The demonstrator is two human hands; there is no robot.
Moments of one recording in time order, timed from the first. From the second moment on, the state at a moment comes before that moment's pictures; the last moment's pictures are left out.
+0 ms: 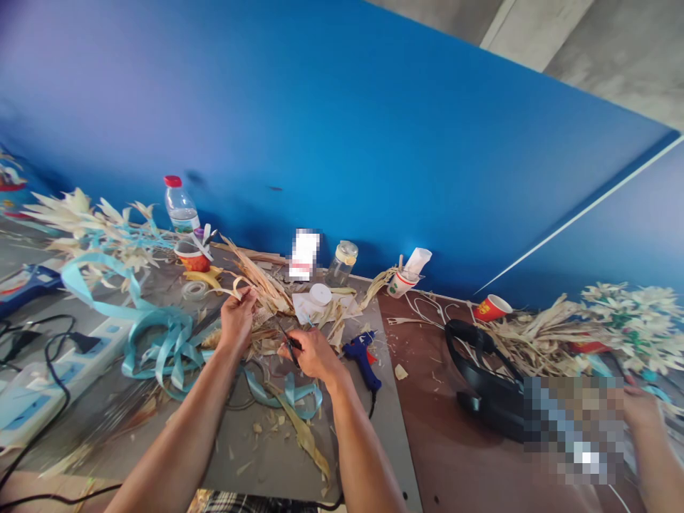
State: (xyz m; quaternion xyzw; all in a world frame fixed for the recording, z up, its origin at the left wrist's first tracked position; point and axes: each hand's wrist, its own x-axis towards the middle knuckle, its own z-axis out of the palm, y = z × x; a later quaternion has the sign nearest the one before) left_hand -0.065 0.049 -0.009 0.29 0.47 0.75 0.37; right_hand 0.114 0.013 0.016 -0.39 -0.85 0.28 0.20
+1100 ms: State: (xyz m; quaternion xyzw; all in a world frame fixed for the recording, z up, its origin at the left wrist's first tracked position) left_hand -0.063 0.041 0.009 0.22 0.29 0.81 0.46; right_hand 0.118 0.010 0.020 -0.37 -0.67 0.60 0.25
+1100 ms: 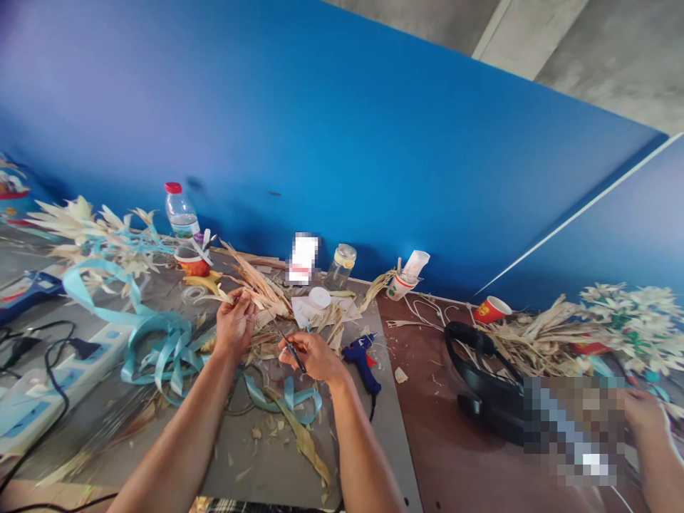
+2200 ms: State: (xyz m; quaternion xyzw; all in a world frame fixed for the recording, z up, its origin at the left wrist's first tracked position) left_hand -0.053 0.041 0.002 0.30 0.38 0.71 0.50; right_hand 0.113 0.014 0.007 -0.41 -0.74 0.46 0.27
